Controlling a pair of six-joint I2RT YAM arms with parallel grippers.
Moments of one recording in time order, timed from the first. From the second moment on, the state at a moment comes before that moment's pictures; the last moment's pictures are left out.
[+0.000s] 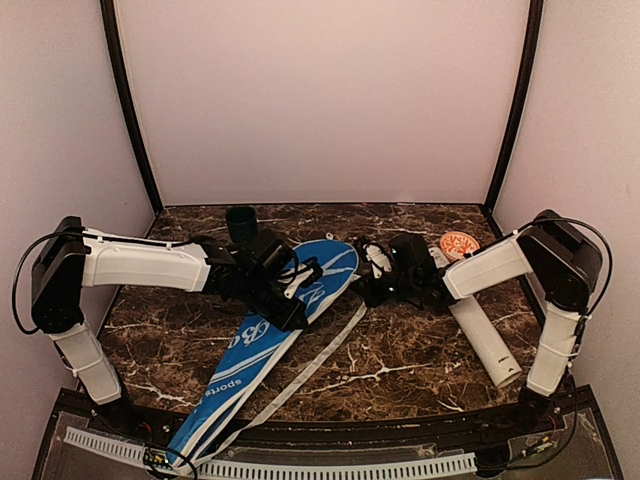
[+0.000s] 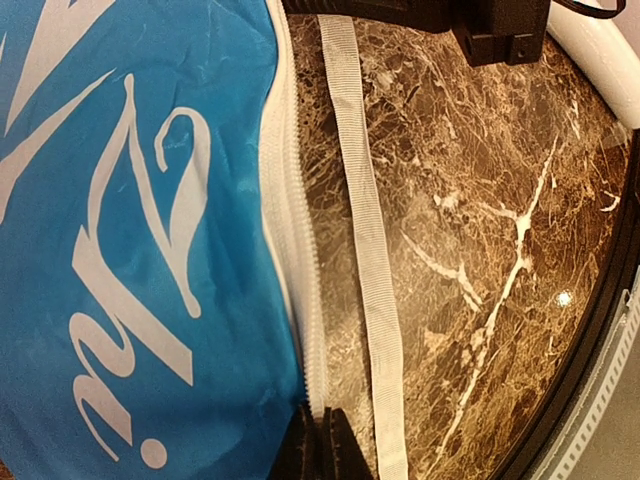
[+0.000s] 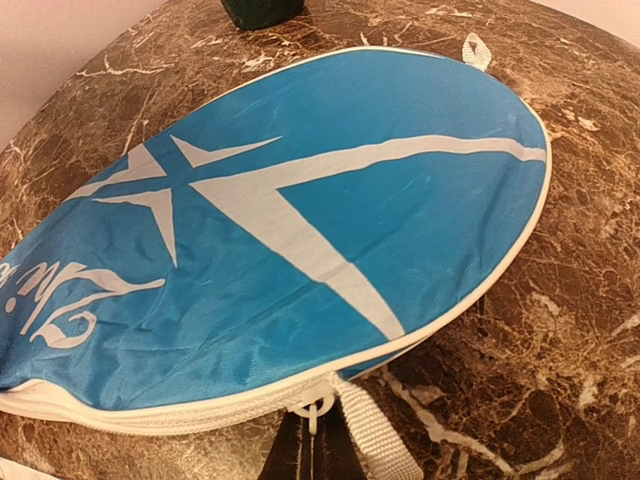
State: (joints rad) left arm -0.90 1.72 1.14 -0.45 0.21 -0.22; right arm 0.71 1.86 0.90 0.35 -0.22 0.14
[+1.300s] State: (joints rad) left arm -0.85 1.76 1.14 -0.27 0.12 -0.37; right arm 0.80 1.90 0.82 0.39 -0.23 0.30
